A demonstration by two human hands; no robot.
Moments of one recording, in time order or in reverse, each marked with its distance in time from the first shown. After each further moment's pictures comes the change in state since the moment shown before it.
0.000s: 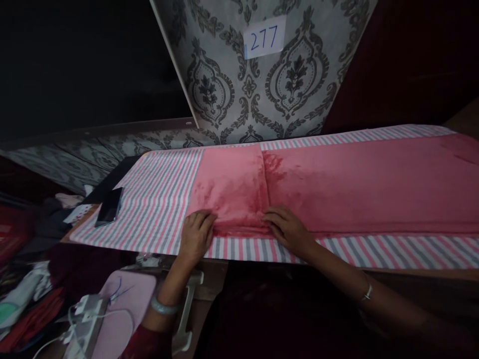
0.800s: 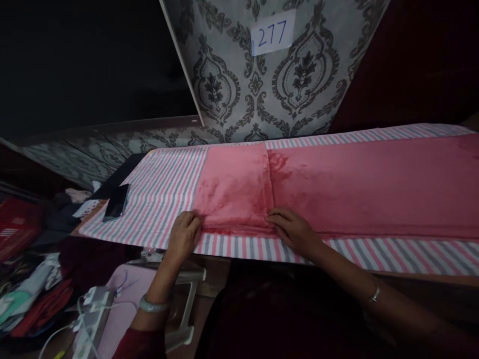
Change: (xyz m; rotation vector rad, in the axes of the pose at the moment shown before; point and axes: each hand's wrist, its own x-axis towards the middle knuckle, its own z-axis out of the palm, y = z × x) left_hand -0.016 -0.033 -0.021 0.020 -0.055 -0.049; right_hand -0.001 -0.001 -0.005 -0.028 -0.066 -0.030
